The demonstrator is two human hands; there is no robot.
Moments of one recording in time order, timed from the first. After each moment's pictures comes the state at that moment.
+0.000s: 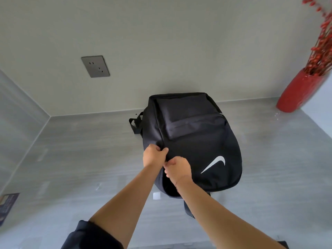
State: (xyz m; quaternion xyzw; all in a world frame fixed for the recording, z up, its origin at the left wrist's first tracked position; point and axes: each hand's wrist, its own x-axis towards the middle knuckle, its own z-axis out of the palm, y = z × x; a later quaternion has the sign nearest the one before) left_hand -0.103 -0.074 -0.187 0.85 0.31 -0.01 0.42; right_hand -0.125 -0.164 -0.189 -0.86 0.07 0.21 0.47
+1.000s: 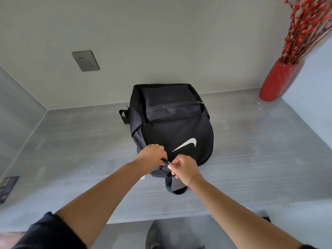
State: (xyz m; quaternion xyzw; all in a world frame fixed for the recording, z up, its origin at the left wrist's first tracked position) left_hand -0.158 -0.132 -0.156 0.97 -0.16 -0.19 -0.05; right_hand -0.172 -0.279 -0.196 -0.86 -0.06 0.20 0.47
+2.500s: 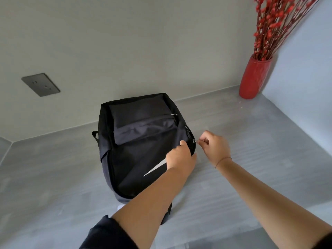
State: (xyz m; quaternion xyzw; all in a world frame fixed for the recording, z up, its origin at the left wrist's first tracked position) left_hand -0.075 -0.290 -0.167 0.99 0.03 -0.09 0.10; right_hand -0.036 -0.412 -0.199 -0.94 -0.03 -0.05 0.33
